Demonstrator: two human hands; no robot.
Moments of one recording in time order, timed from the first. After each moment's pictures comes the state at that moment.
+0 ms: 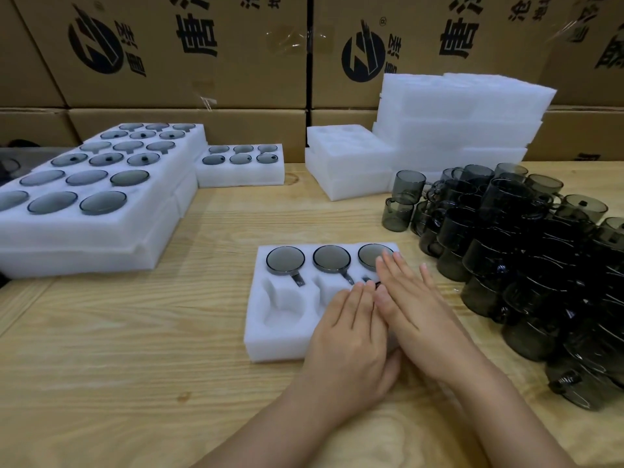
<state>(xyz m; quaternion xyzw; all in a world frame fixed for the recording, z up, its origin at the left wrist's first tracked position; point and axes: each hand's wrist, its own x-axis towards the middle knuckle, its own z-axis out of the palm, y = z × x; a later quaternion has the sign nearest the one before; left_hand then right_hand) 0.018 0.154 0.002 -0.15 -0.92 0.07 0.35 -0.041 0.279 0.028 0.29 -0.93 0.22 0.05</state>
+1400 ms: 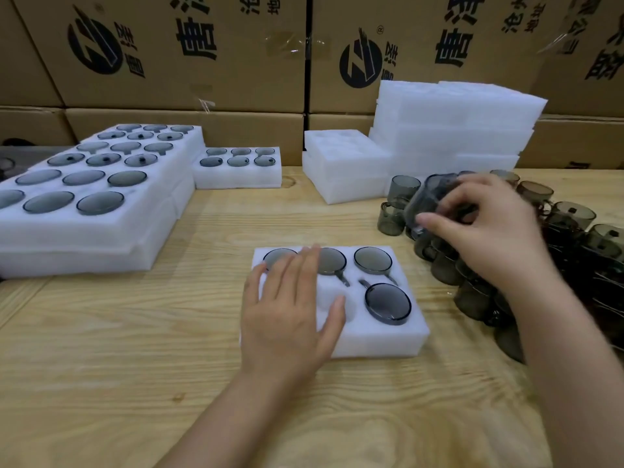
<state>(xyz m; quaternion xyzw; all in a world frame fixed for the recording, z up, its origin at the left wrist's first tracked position) 0.018 0.106 0.023 -0.01 -0.88 -0.06 0.47 -0.077 0.308 0.129 0.15 -0.89 0.37 0.23</state>
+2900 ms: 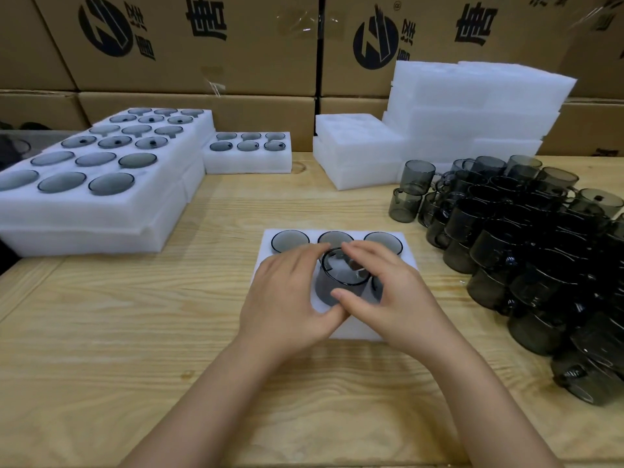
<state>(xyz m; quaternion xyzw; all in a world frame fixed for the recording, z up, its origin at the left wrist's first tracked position) 0.020 0.095 0.037 -0.02 -0.93 -0.24 0.27 -0.026 0.245 0.051 0.32 -0.84 0.43 0.05</state>
